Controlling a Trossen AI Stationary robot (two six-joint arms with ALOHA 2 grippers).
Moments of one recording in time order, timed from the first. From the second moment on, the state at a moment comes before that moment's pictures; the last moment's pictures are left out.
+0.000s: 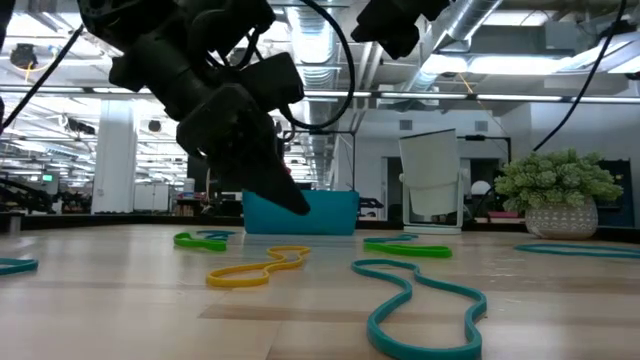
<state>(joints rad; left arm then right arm) -0.23 1.78 0.83 0.23 -0.19 -0.17 0.14 1.49 1.19 -0.38 -0.13 0.00</state>
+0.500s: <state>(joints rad) -0.23 1.78 0.83 0.22 -0.20 -0.17 0.14 1.49 1.19 -0.35 -0.13 0.00</state>
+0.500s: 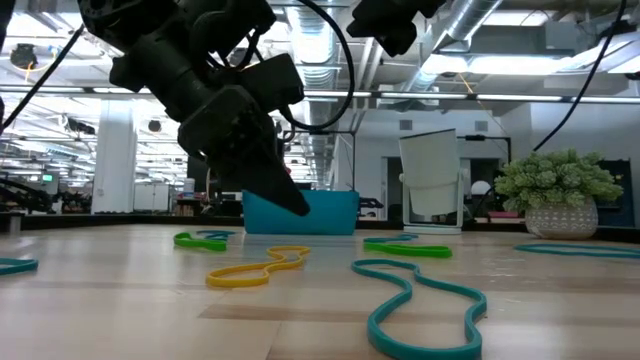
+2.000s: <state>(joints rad) -0.23 1.78 0.83 0.22 -0.18 -0.18 0.14 1.49 1.19 -0.36 -0.13 0.00</state>
